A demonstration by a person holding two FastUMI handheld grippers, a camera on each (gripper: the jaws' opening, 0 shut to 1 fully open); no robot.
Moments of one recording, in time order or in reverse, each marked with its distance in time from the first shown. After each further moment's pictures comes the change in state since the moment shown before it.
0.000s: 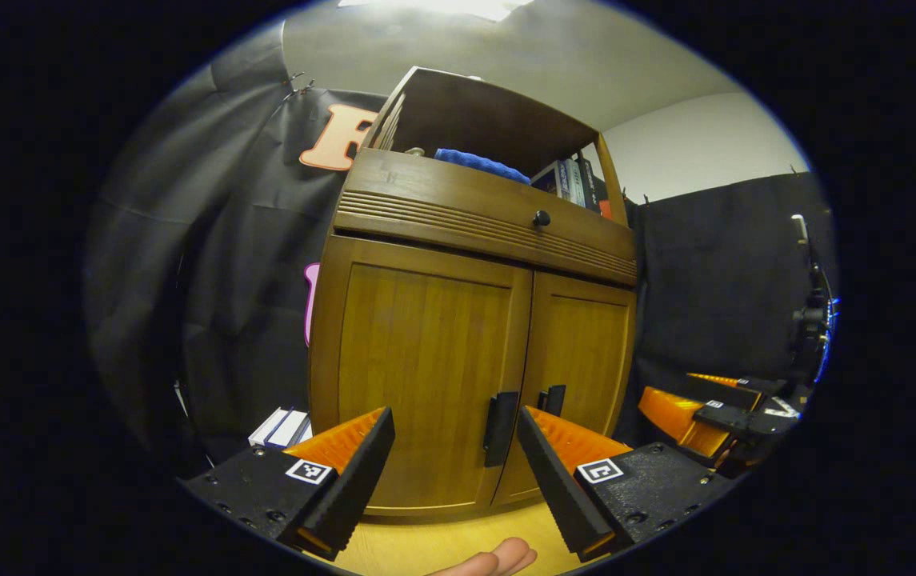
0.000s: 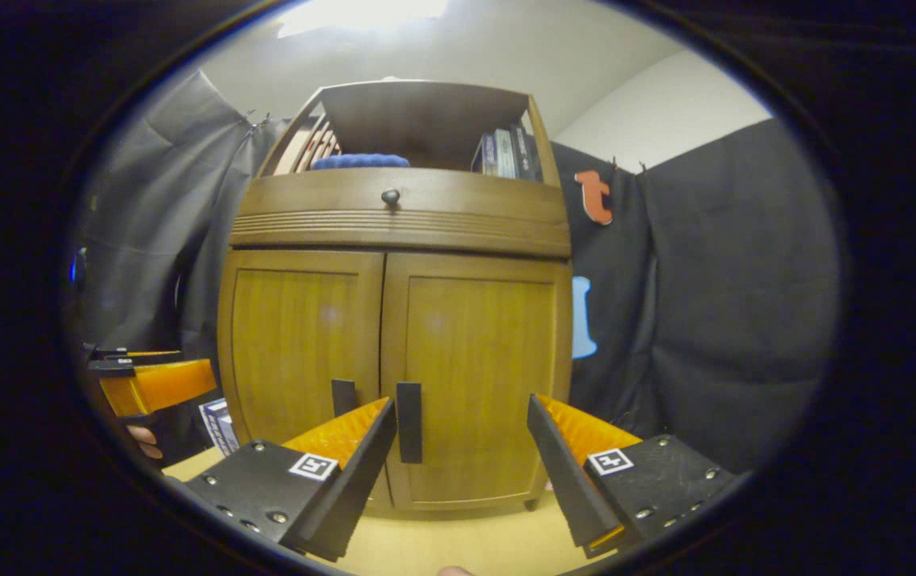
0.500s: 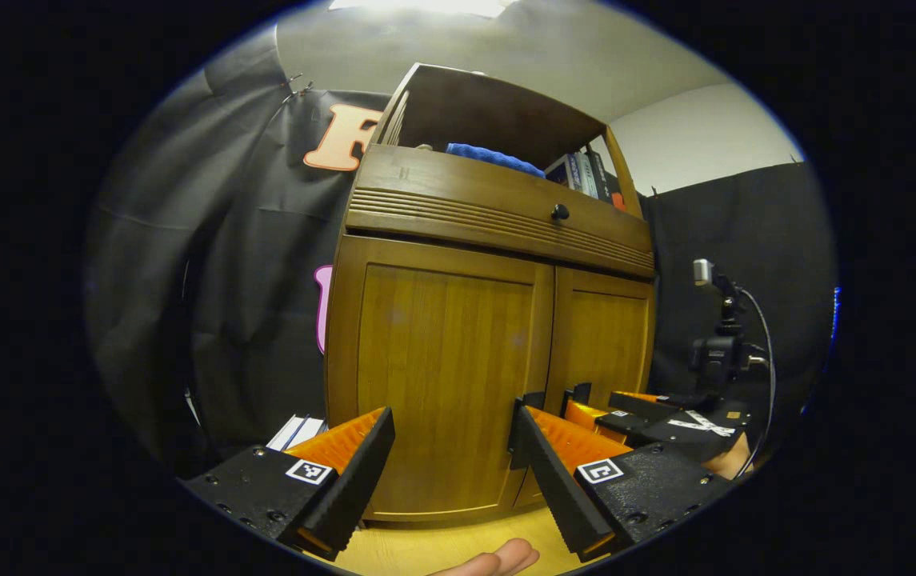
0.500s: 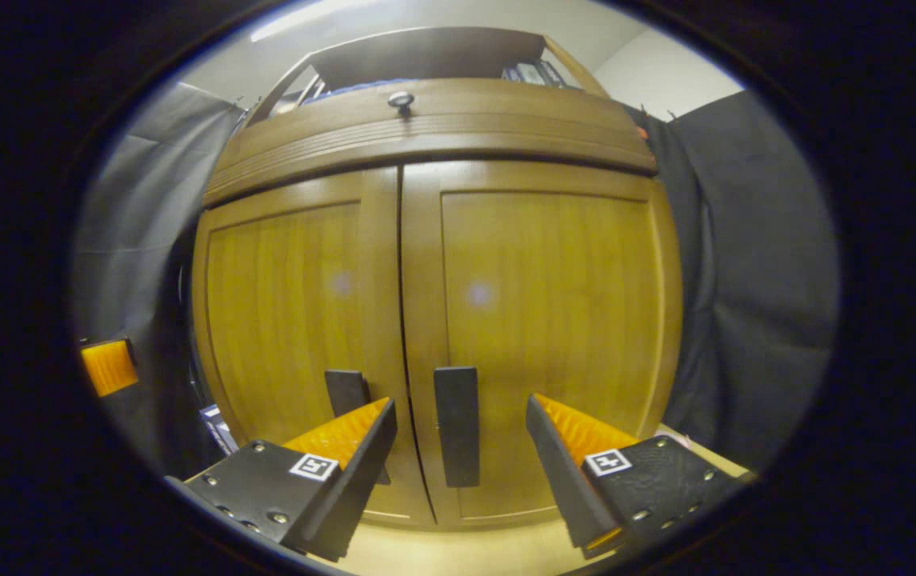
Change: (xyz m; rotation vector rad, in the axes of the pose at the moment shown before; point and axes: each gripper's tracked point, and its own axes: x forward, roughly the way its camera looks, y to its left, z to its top) left arm 0.017 0.023 -0.003 0.025 0.016 0.035; right arm 0.113 0.042 -0.059 0.018 0.119 0.072
